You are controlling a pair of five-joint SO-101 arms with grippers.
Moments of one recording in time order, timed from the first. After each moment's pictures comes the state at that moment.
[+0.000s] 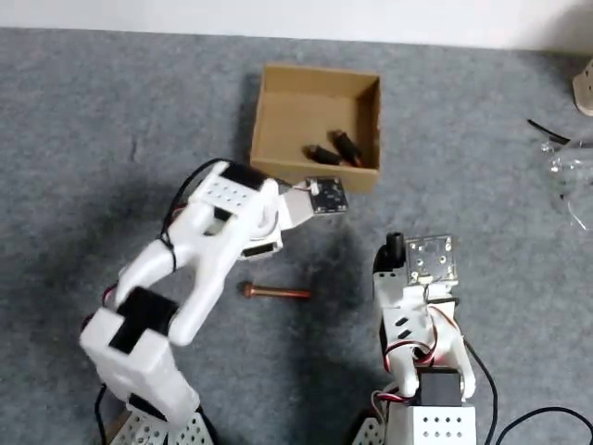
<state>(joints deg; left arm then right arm) 17.0 10.3 15.6 68.3 -48.2 -5.5 -104.1 95.7 42.5 10.0</state>
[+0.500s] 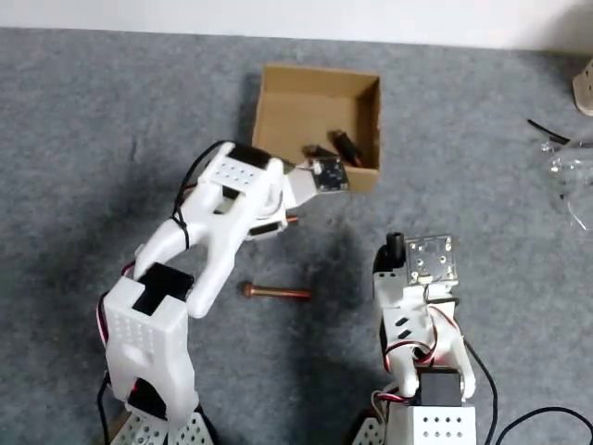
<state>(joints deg) 15.4 22.3 0.7 70.4 -48.2 -5.5 -104.1 95.7 42.5 10.0</state>
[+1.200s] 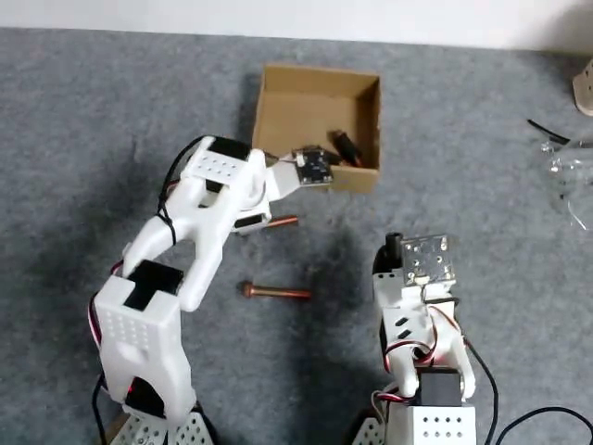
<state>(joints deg) 10.9 22.7 0.0 70.3 -53.0 -5.5 -104.1 95.7 42.5 12.2</state>
